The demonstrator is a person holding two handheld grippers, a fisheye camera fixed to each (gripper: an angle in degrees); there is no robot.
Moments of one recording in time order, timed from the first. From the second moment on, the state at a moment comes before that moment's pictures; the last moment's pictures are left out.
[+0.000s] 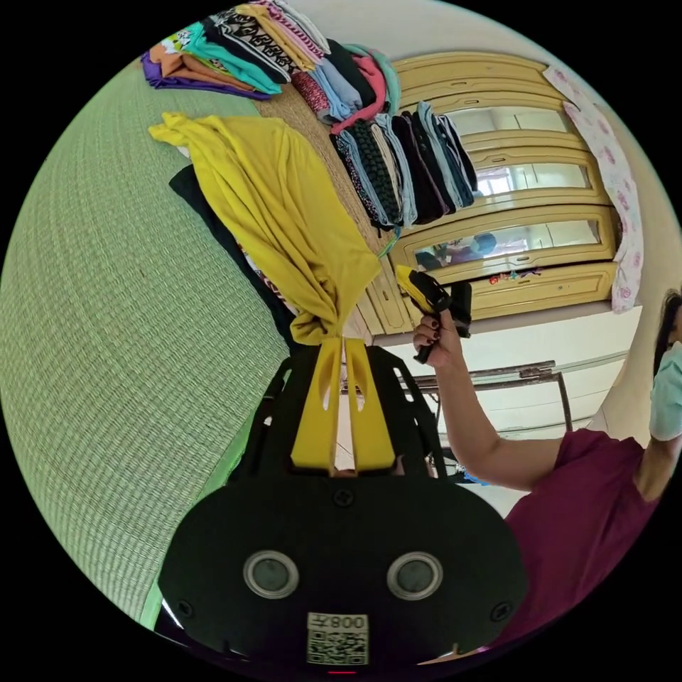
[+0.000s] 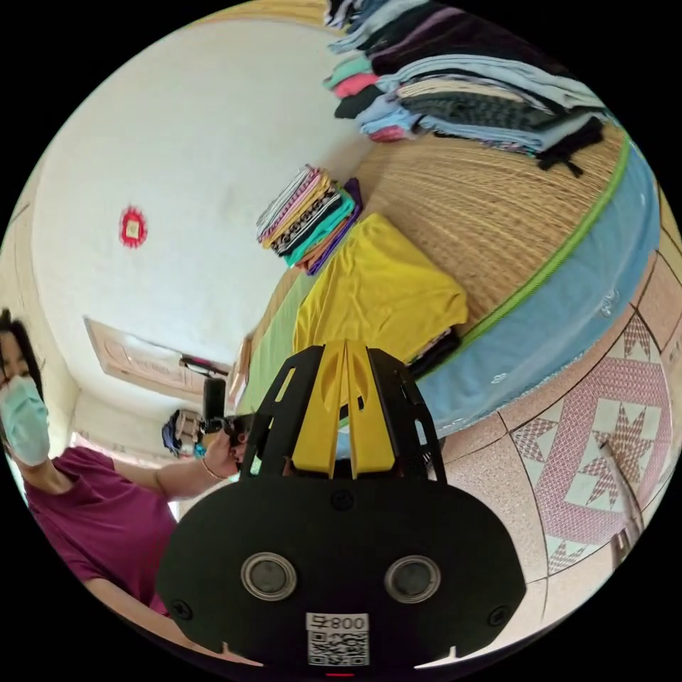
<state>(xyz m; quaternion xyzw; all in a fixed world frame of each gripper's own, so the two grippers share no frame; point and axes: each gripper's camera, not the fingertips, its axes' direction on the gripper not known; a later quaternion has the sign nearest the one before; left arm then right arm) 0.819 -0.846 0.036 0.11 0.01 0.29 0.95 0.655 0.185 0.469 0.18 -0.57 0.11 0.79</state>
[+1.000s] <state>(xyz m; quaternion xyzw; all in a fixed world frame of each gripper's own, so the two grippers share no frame) 0.757 -0.664 0.064 0.15 -0.44 0.27 0.84 0.332 0.227 0.369 0.16 -0.24 -0.03 0.96</state>
